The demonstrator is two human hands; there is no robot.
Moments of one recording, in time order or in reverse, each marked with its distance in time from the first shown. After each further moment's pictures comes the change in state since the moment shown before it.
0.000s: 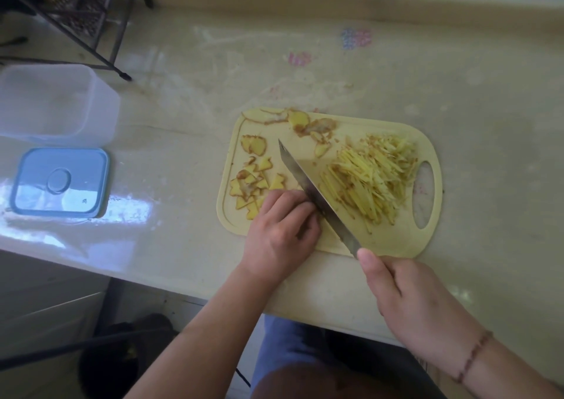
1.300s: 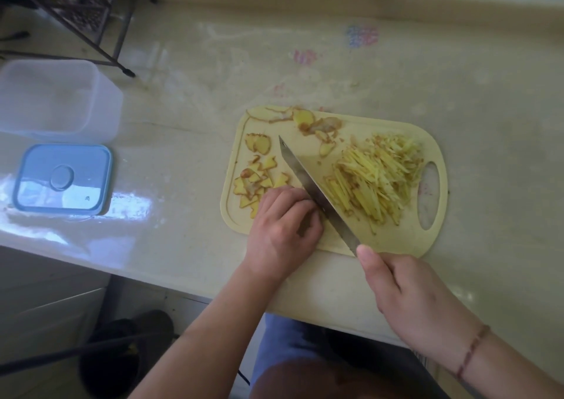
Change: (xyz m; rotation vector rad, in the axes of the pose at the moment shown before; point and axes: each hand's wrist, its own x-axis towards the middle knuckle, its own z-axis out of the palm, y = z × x) left_hand -0.002 -0.004 0.002 -0.024 0.006 -0.068; right_hand 0.004 -0.008 -0.001 -0.012 -0.032 0.020
